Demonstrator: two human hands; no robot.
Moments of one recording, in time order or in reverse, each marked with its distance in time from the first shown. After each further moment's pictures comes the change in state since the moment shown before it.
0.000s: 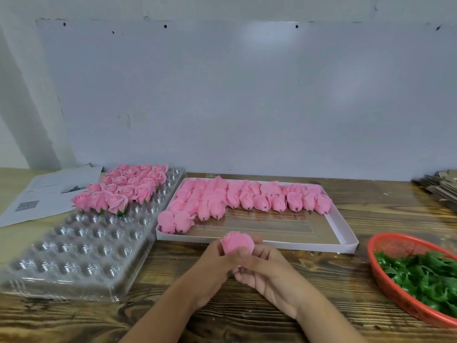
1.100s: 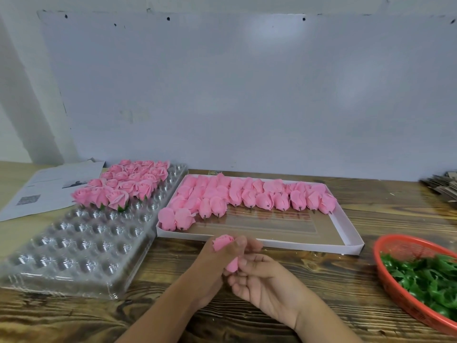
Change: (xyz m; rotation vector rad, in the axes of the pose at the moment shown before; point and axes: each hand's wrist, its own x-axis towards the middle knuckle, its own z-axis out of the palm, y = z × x) left_hand -0.006 0.010 0.007 -0.103 0.110 0.057; right_hand 0.001 0.007 0.008 0.133 -0.028 0.131
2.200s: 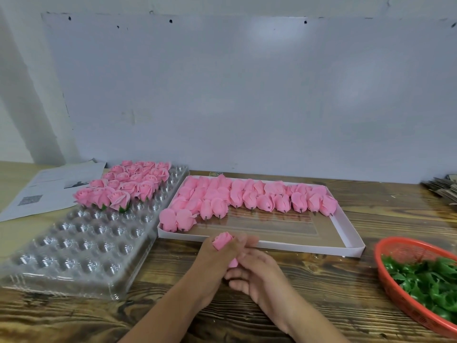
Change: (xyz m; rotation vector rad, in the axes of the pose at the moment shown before) left_hand 0.000 0.001 0.006 0.120 0.139 -0.014; right_hand 0.005 0.009 0.006 -0.181 0.187 -0.128
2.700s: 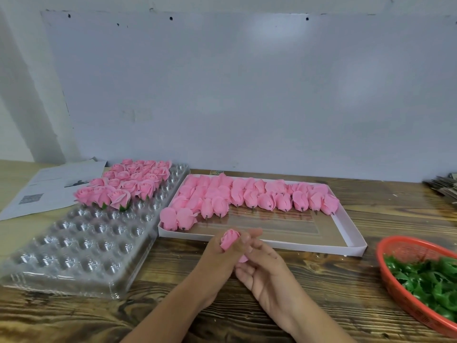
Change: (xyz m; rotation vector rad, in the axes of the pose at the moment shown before) left_hand 0.002 0.001 0.006 -0.005 -0.023 0.076; right_hand 0.003 0.001 -0.005 0.232 -0.008 -0.091
